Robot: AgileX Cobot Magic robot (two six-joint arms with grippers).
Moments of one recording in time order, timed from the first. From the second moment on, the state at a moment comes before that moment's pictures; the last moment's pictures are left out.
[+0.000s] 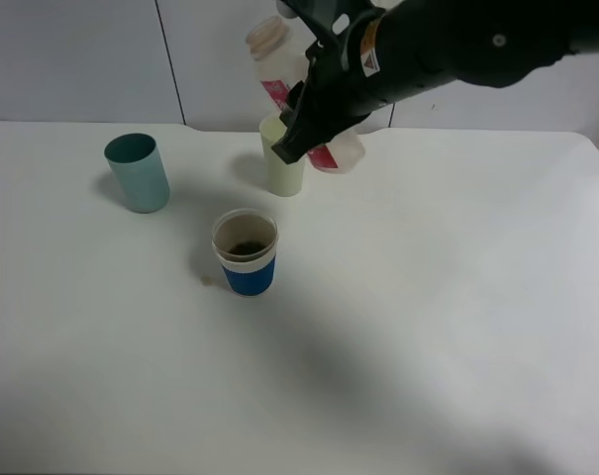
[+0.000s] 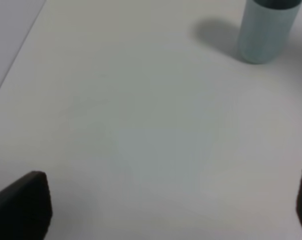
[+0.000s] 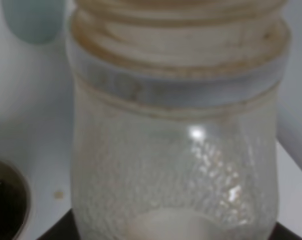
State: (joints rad) left arm 0.12 0.00 -0.51 0.03 1.06 -0.01; right arm 0.73 1.61 -1.08 -0.34 0.22 -0.07
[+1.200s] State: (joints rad) left arm 0.12 0.00 -0.51 0.03 1.06 -0.01; right arm 0.45 1.48 -0.37 0.15 -0.72 -0.47
